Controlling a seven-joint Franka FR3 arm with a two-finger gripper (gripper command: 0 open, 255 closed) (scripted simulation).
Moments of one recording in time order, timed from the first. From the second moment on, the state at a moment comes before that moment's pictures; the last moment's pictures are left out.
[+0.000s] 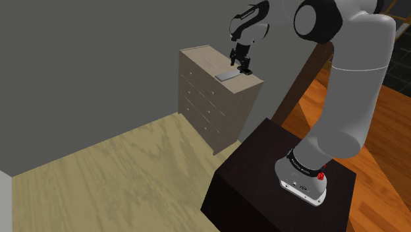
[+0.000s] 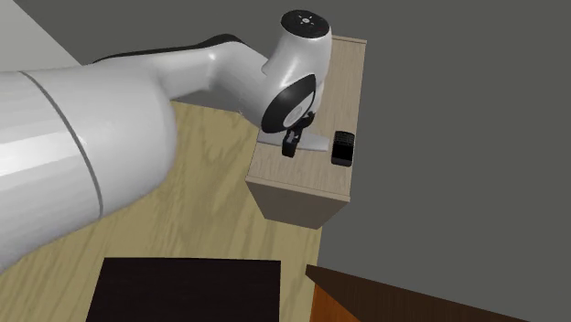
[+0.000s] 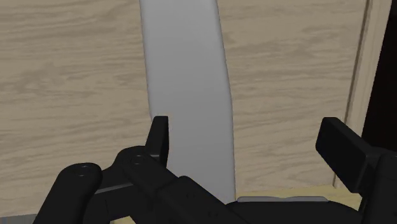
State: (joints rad) arm 0.04 0.43 -0.58 -1.84 0.28 2.18 -1.93
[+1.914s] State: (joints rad) arm -0.01 0.54 -0.52 -1.73 0.32 2.17 -2.04
